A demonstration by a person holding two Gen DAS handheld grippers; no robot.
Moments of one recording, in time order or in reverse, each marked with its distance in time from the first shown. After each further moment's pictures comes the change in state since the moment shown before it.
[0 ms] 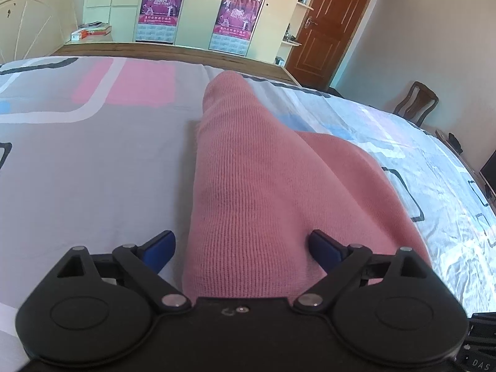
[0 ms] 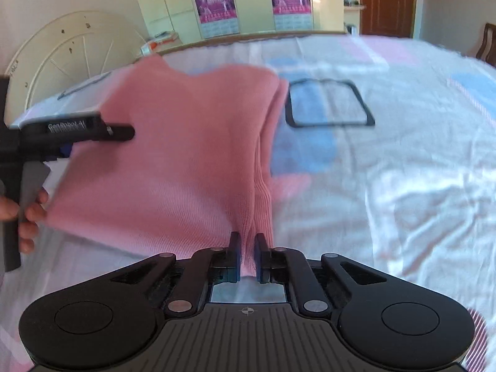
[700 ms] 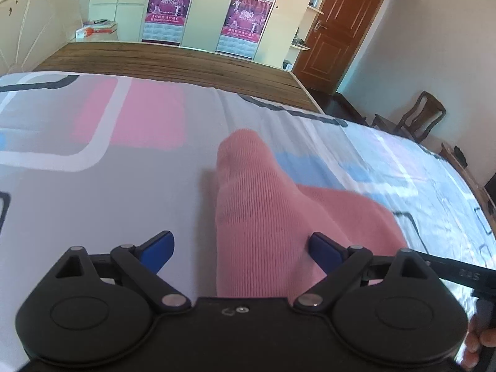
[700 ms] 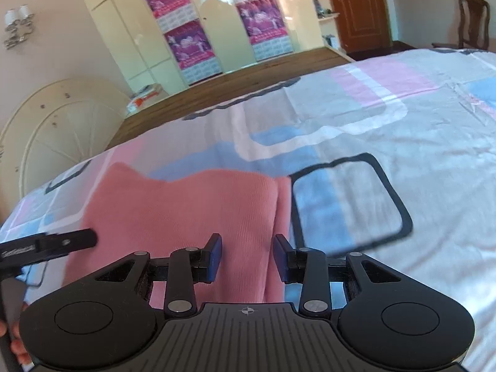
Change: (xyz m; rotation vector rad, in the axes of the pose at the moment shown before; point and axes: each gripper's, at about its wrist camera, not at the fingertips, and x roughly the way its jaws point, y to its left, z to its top) left arm 0.022 0.019 0.070 -0.040 0.009 0.005; right arm 0.065 -0.029 0.123 0.207 -0.127 0.050
